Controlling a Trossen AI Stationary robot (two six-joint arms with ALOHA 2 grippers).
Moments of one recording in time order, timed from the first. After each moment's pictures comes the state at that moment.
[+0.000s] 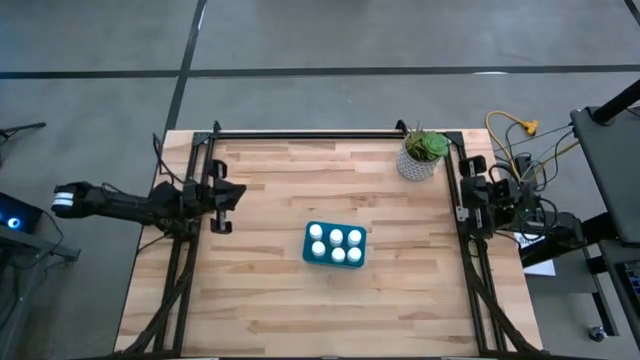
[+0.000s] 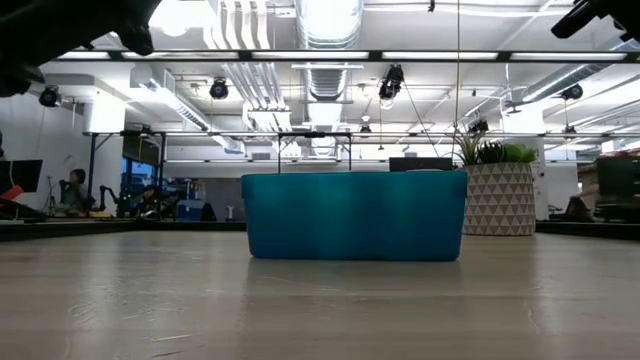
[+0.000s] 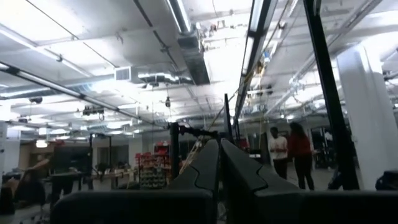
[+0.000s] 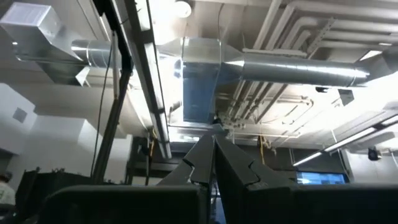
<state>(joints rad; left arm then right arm) -0.01 0.60 0.13 1.08 -0.09 0.14 -0.13 0.00 0.03 0.83 -0.11 0.07</state>
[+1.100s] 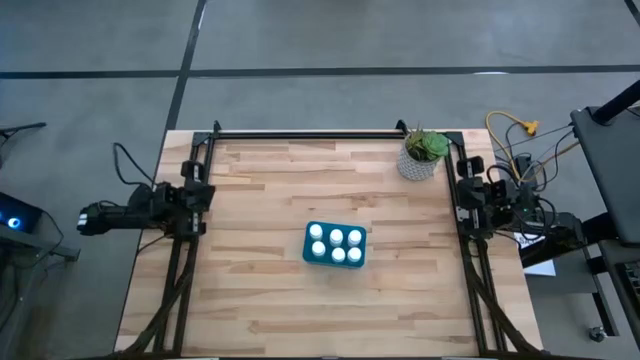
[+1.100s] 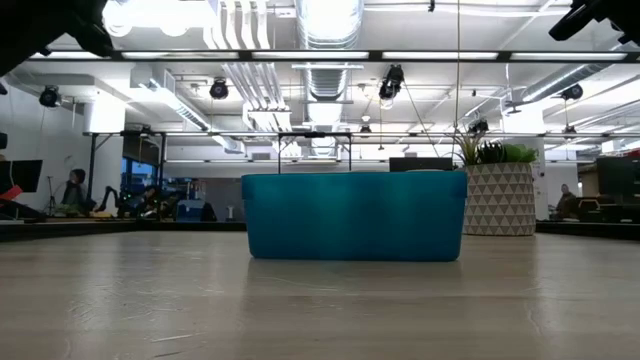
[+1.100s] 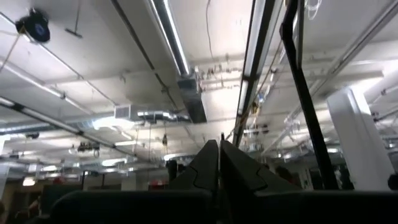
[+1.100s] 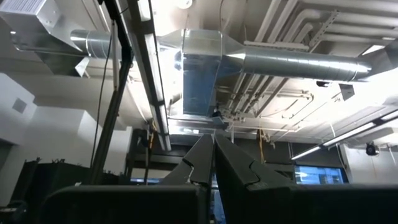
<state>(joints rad) -0.01 0.04 0.01 0.73 -0.05 0.14 -0.13 0.00 0.03 0.79 -0.11 0.05</state>
